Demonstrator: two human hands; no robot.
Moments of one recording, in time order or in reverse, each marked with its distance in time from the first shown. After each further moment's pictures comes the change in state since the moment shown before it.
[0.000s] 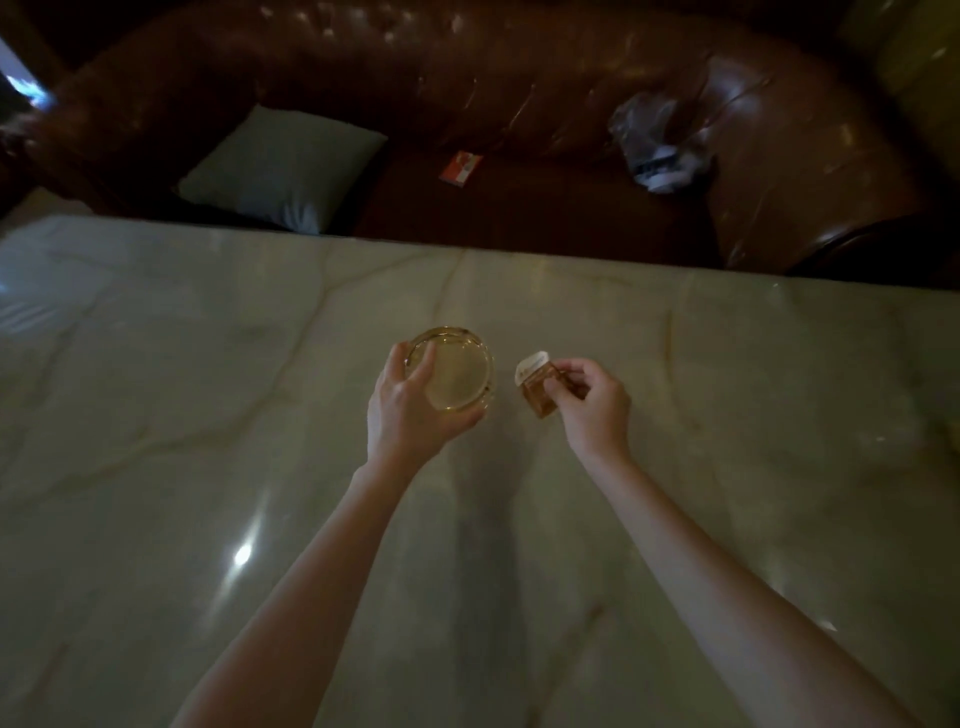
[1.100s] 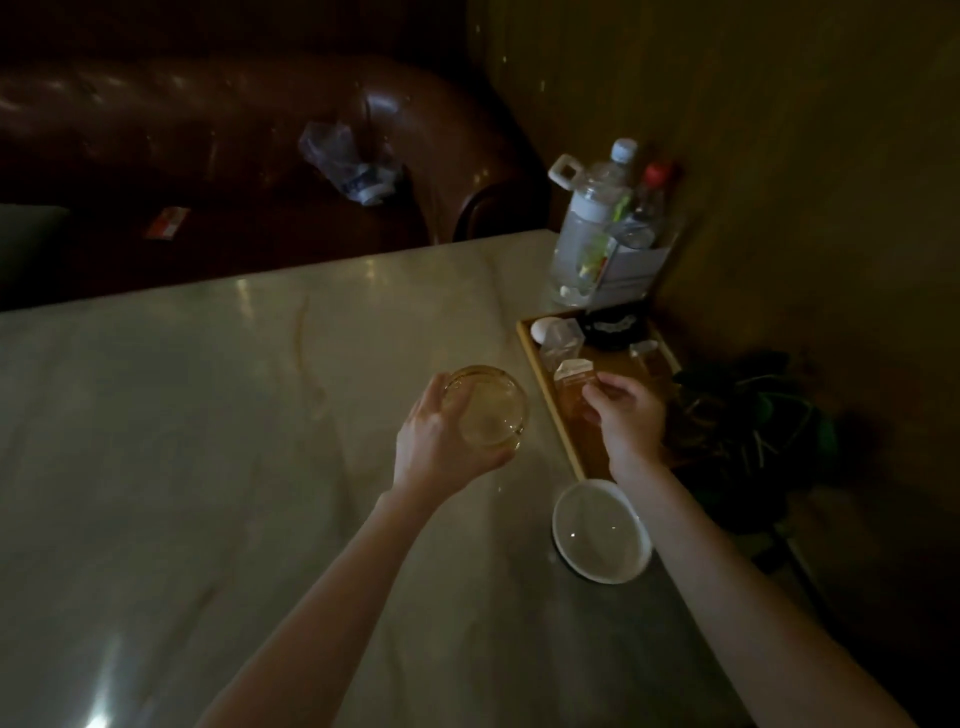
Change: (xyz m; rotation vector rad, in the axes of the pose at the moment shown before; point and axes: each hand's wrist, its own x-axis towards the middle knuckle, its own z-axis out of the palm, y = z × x) left_hand -0.180 0.356 0.228 -0.044 -0.267 0.451; right_hand -0.056 0.167 -0.446 0.403 0.520 0.403
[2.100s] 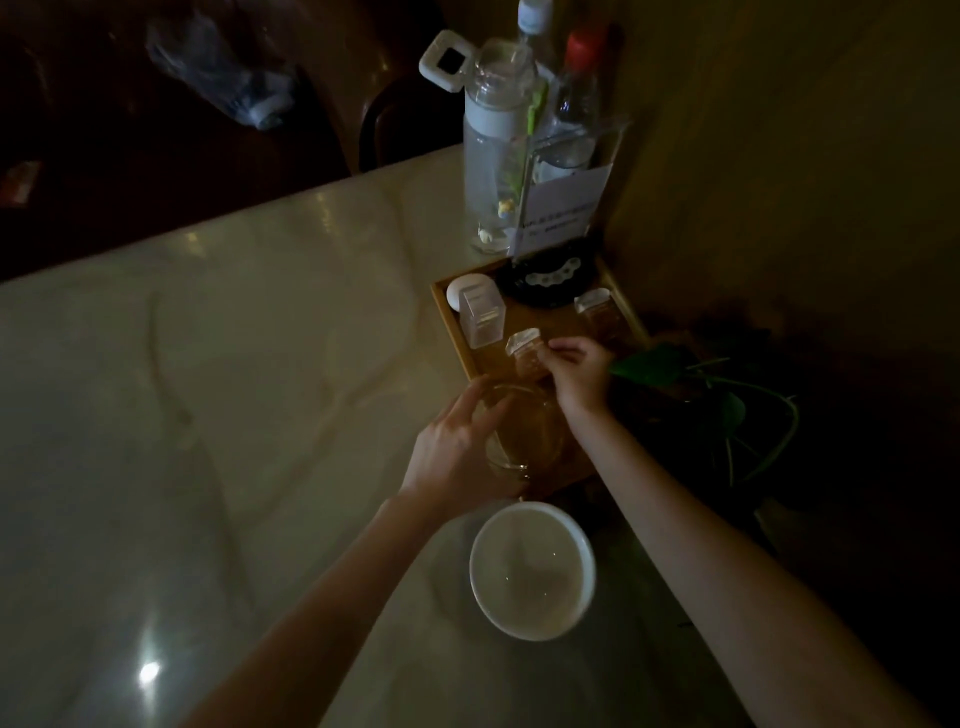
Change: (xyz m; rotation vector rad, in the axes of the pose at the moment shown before) left_hand 0.041 0.064 0.098 -0.017 -0.291 0.343; right_hand 0.131 0.064 -0.007 -0.133 0.036 0.111
